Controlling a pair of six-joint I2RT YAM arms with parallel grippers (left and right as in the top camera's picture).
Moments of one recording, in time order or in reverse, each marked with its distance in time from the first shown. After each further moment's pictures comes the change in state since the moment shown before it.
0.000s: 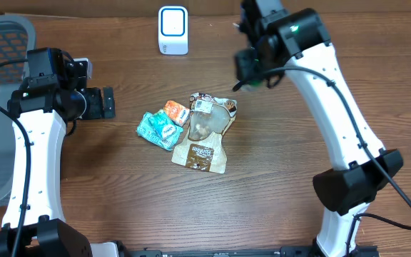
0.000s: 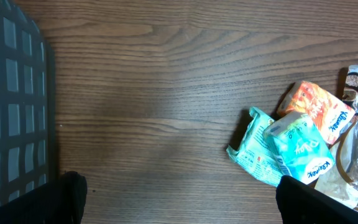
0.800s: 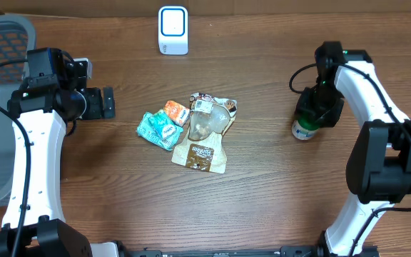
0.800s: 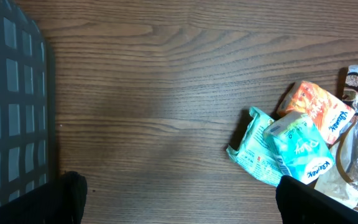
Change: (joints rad) left arm 0.000 0.000 0.000 0.000 0.000 0.000; right arm -0.402 0.002 -0.681 0.298 -0.060 0.237
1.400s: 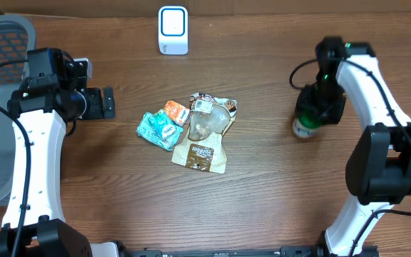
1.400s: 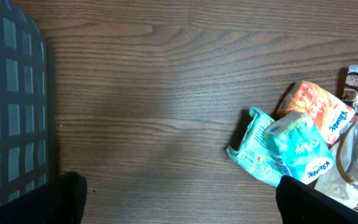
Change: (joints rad) left arm 0.000 0.000 0.000 0.000 0.000 0.000; right arm 0.010 -0.010 0.161 -0.174 -0.008 -0.026
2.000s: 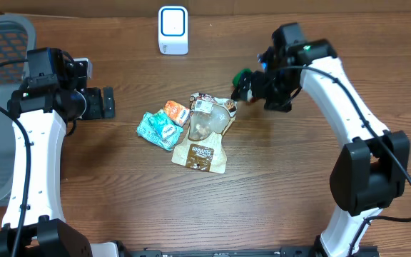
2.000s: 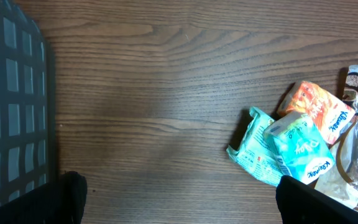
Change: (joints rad) left arm 0.000 0.000 0.000 0.000 0.000 0.000; right arm 0.236 -0.045 -0.051 0.279 -0.407 -0.017
